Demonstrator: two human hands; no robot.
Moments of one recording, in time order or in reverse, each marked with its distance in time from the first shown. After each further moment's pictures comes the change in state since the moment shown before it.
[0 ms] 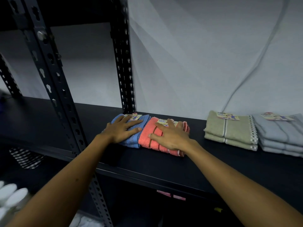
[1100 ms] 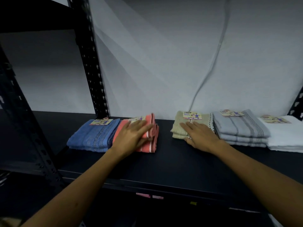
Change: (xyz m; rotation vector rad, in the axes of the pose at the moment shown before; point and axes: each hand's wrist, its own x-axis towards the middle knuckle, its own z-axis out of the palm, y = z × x) left_hand 0.006 0.135 0.047 0.171 0.612 0.642; right_hand -0.054 0.204 -0.026 -0.476 0.283 -0.125
